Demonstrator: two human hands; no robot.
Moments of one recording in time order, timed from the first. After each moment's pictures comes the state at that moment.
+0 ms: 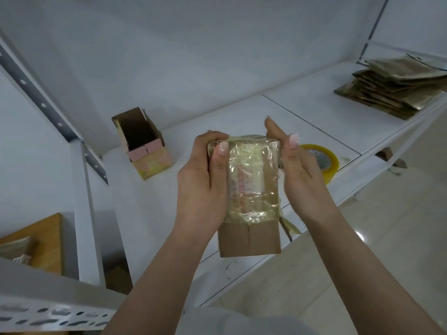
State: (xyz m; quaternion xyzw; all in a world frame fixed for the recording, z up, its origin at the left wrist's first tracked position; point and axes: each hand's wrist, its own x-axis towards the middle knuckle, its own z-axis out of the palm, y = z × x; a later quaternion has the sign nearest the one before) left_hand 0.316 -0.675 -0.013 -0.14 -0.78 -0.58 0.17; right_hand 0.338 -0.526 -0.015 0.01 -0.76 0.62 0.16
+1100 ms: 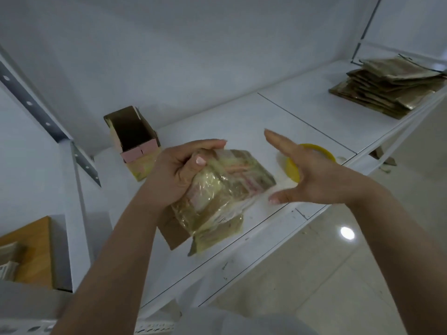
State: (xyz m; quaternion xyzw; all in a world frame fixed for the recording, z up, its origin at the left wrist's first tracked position) left_hand 0.241 -0.733 -0.038 -0.34 -0.76 -0.56 0.03; right_hand 0.312 -0.472 -0.006 0.11 -0.93 0.34 -0.08
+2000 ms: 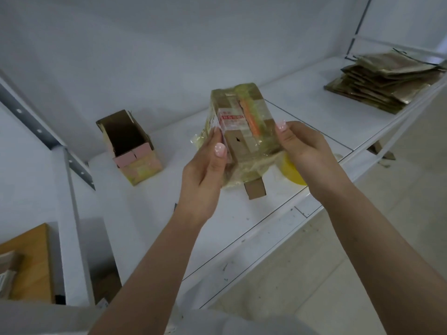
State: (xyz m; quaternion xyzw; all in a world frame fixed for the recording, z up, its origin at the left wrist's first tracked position) left_hand 0.275 -0.671 -0.042 -0.22 -0.71 -0.67 0.00; right_hand 0.301 -0.488 -0.012 -0.08 -0.79 0.60 0.14
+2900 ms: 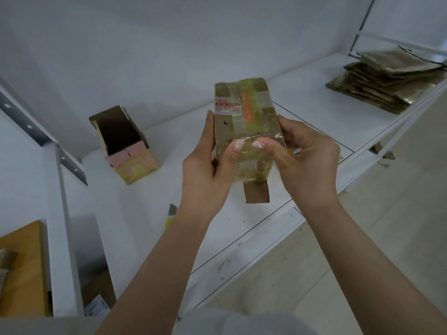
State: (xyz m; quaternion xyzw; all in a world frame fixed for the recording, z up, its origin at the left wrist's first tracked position) left_hand 0.263 -0.650 -0.033 -0.21 -0.76 -0.60 0.12; right_hand 0.298 -0.505 -0.018 -0.06 -0.79 0.52 0.32
